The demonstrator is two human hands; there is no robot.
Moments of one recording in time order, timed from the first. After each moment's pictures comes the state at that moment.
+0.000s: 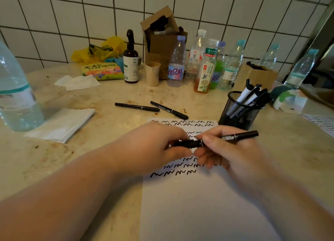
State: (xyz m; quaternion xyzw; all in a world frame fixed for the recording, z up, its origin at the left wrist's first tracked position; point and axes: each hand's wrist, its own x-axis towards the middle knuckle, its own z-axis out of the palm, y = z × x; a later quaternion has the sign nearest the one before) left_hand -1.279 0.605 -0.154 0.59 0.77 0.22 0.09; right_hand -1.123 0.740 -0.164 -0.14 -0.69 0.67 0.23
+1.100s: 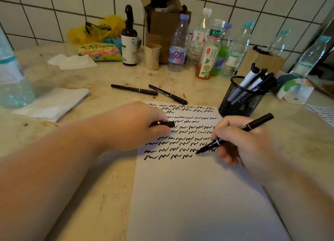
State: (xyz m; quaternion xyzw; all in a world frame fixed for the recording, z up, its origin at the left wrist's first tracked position) left_hand -1.299 0.600 -0.159 0.54 0.82 0.14 0.11; right_hand -1.110 0.753 -0.165 -0.24 -0.77 0.55 0.23
